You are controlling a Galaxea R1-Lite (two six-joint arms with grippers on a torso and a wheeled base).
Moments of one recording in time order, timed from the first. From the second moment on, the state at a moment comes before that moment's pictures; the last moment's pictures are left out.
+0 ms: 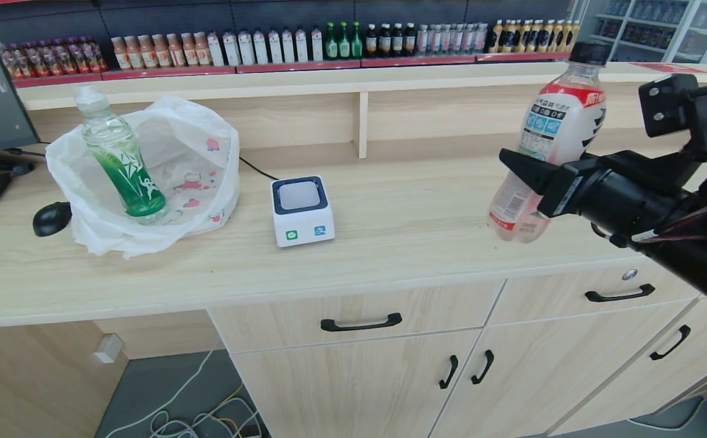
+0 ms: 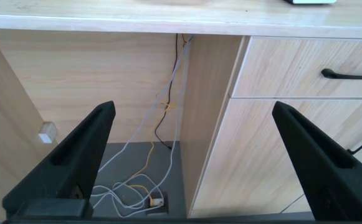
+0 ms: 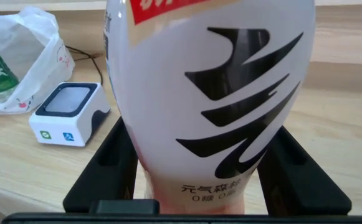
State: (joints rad) left arm 0.00 0.00 0.00 0.00 0.00 0.00; right arm 0.40 1.53 -0.77 -0.97 0.01 0.00
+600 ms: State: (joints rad) left arm 0.00 0.00 0.00 0.00 0.00 0.00; right arm 0.43 1.56 -0.80 -1.01 0.28 0.19
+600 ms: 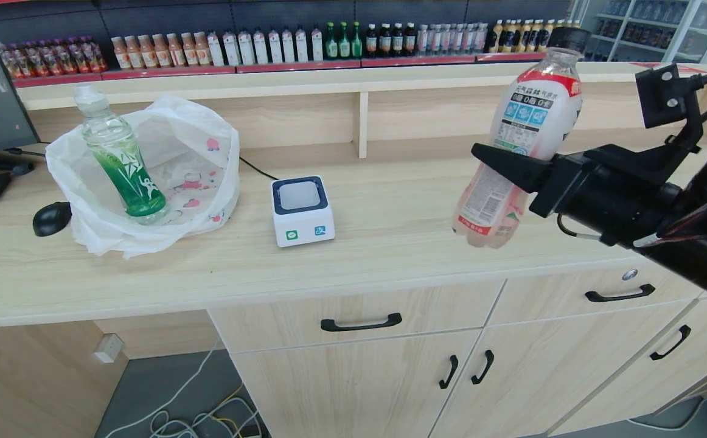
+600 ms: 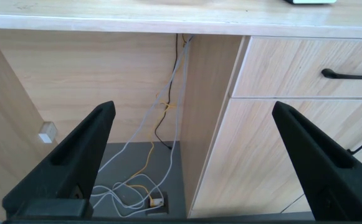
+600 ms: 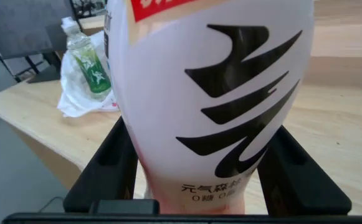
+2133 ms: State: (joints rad) left arm 0.00 0.00 0.00 0.00 0.00 0.00; right arm 0.63 1.77 -0.76 -1.57 0.60 0.66
